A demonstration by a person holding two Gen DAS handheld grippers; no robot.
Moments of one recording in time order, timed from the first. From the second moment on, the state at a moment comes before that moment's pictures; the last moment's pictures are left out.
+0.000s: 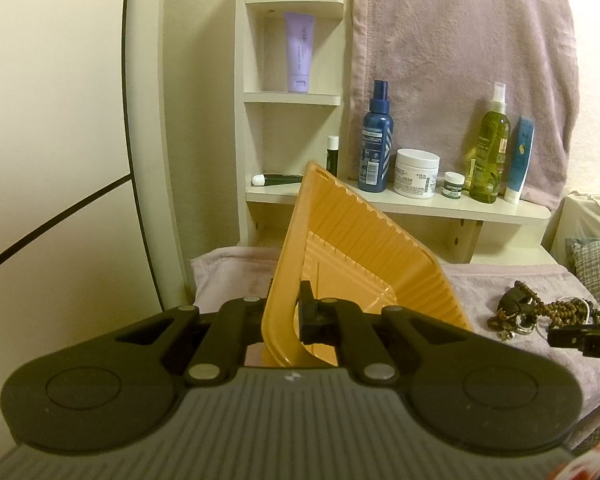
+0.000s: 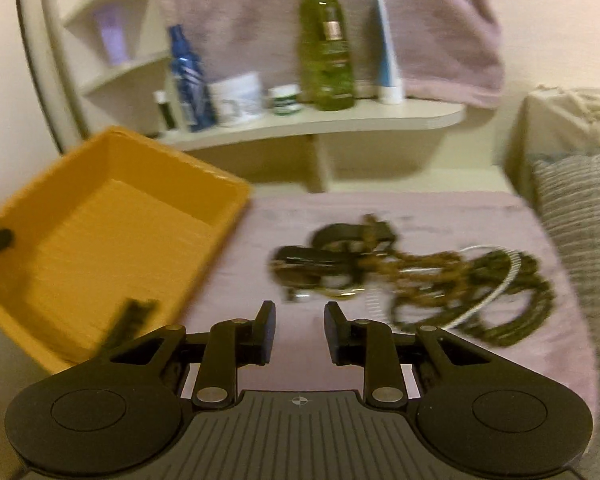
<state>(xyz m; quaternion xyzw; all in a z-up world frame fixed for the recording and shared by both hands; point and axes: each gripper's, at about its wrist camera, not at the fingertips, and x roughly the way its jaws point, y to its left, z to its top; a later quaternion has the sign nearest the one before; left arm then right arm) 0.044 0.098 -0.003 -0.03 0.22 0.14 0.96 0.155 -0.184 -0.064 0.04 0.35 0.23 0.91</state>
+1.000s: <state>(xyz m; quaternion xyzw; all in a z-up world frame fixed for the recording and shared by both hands) 0.046 0.100 -0.003 -0.03 0.22 0.14 0.96 0.182 -0.138 -0.090 -0.27 0.27 0.26 0.89</state>
